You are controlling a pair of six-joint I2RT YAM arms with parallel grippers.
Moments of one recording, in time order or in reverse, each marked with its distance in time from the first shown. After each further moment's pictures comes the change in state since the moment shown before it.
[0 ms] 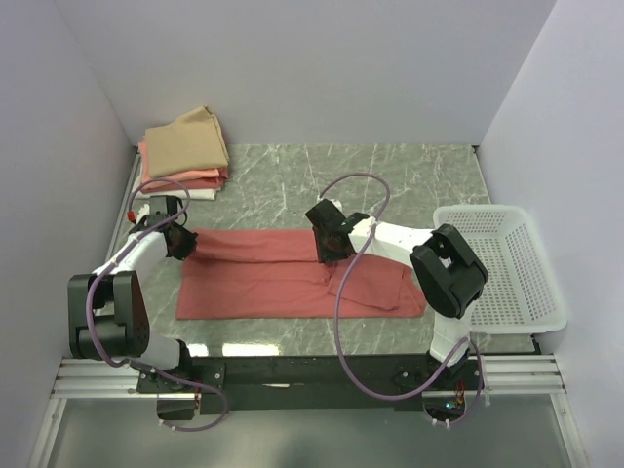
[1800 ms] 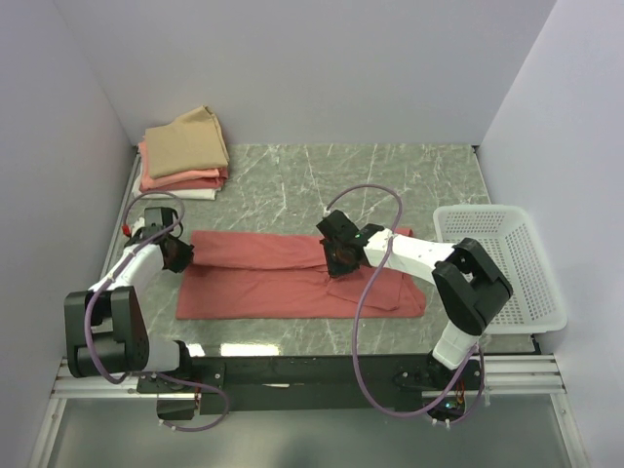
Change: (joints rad) left arm 0.036 -0.091 -0.092 -0.037 0.008 -0.003; right arm 0.017 -0.166 -0.167 -0.008 -0.104 -0.004
